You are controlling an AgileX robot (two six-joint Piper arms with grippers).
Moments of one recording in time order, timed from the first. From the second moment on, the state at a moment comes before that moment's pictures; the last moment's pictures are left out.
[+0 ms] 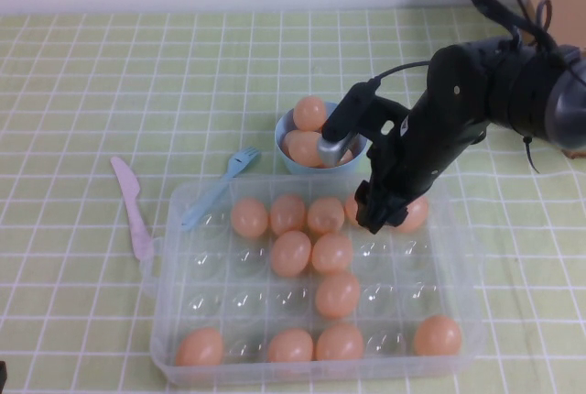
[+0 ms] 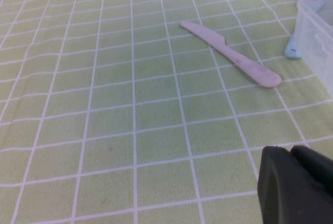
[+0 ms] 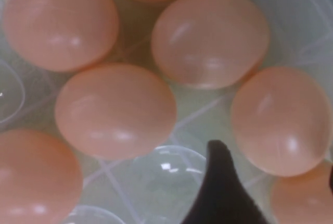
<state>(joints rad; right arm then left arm) 0.53 1.93 -1.49 0.15 0.85 -0.57 -0.06 -0.01 0.03 -0.11 0.37 0.21</state>
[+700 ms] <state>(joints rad) 0.53 1.99 -1.49 0.18 0.77 -0.57 -0.06 -0.01 0.03 -0.11 0.37 0.21</state>
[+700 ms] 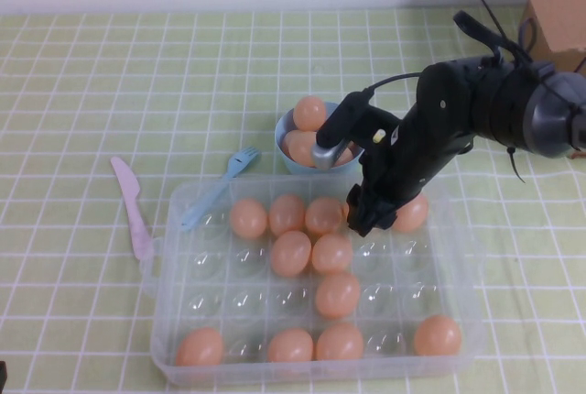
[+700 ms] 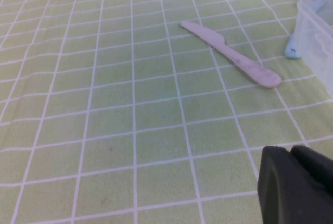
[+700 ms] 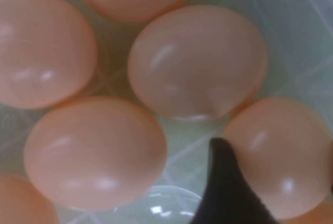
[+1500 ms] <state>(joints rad) 0.53 1.91 -1.77 0.14 1.01 -0.52 -0.06 -0.01 0.03 -0.11 0.37 0.21</state>
